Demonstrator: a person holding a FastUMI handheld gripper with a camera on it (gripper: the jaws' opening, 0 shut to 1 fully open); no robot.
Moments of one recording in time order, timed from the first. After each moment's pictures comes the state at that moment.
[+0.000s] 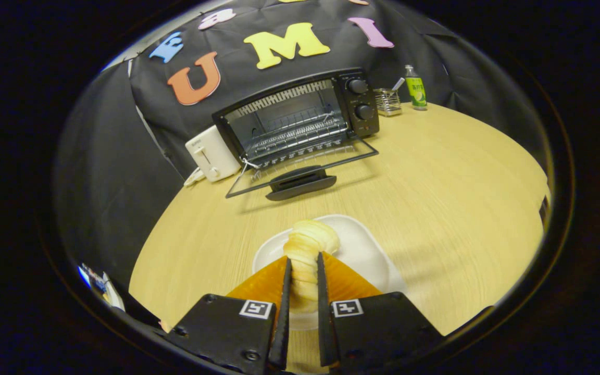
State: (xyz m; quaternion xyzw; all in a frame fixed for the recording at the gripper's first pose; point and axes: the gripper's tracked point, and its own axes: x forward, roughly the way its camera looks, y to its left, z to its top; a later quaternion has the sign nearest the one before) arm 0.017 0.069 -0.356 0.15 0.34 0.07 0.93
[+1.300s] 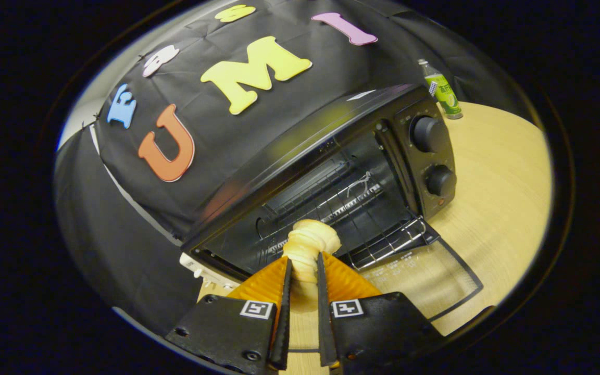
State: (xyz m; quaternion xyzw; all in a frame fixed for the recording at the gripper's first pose) arm 0.281 0.099 -0.300 0.31 0.26 0.05 0.91
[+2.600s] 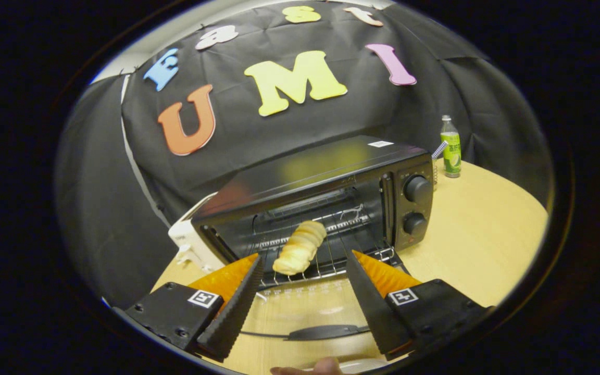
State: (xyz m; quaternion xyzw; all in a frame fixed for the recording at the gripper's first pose) arm 0.210 0.087 -0.276 0.12 0.26 0.07 0.96
